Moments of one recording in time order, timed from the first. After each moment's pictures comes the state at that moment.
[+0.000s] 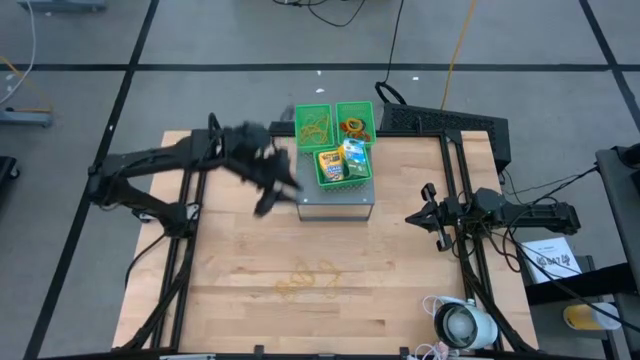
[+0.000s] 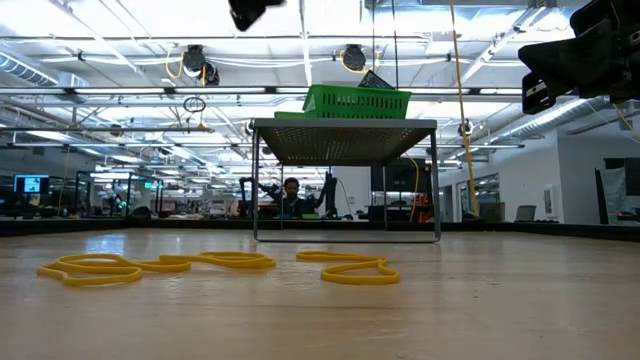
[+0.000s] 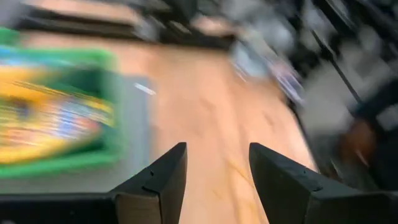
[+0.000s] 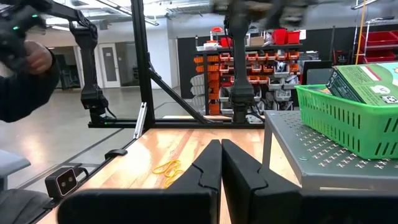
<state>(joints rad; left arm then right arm) 0.21 1.34 1.40 -0.66 0.42 0.01 0.01 0.01 0.02 0.13 -0.16 0.07</state>
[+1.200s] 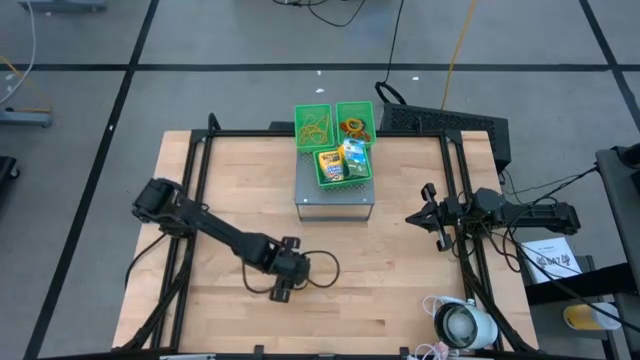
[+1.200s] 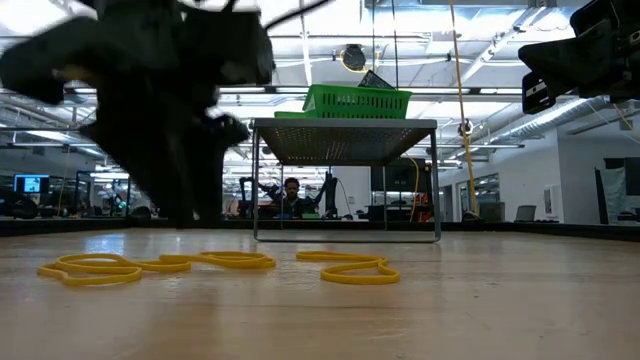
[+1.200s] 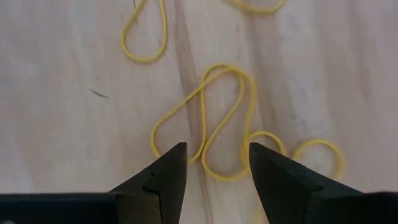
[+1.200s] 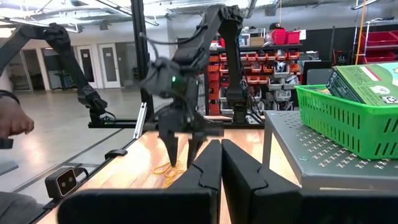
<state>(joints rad) -0.39 1.81 1.11 -0.45 -0.04 -0.19 0.01 0.00 0.02 0.13 -0.16 0.07</state>
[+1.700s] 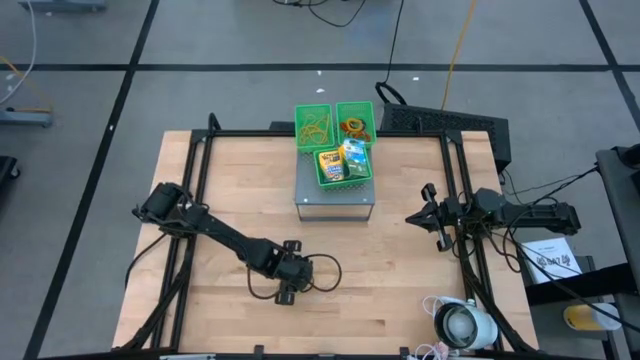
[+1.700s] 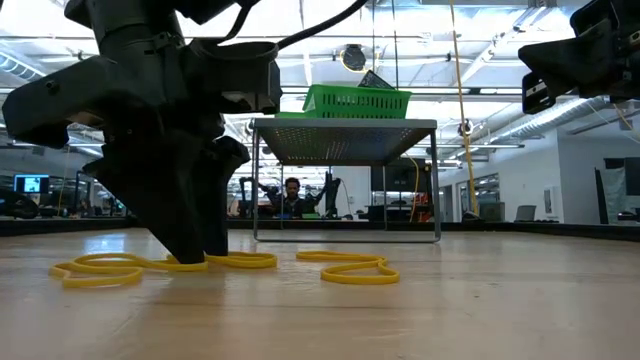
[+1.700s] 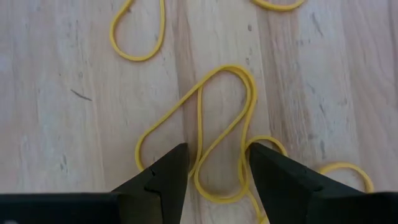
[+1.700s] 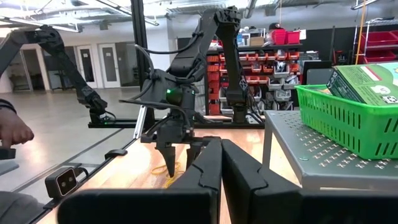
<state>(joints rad) -0.39 1.92 1.11 -0.38 -0.09 -0.26 0.01 0.01 0.02 0.13 -0.16 0.07</state>
